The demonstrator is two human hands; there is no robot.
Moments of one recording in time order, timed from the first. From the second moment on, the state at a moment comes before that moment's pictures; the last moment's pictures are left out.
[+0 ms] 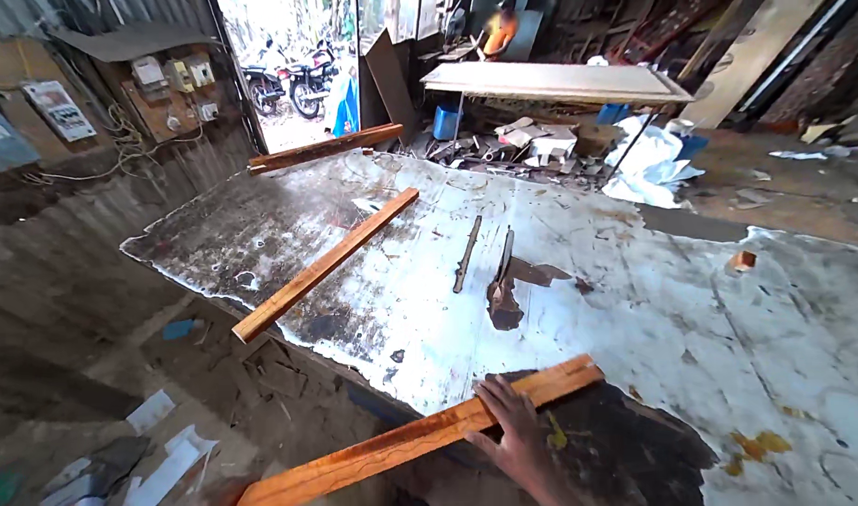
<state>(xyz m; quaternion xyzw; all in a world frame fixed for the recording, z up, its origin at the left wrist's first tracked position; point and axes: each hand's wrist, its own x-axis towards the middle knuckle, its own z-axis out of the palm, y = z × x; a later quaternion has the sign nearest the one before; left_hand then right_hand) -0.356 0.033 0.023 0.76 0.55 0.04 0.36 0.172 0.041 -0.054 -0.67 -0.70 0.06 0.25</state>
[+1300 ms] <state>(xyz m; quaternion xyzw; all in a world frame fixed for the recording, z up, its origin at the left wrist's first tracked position) 0.021 0.682 0.001 0.89 0.38 0.19 0.19 0.076 0.229 -0.057 -0.90 -0.39 -0.03 0.22</state>
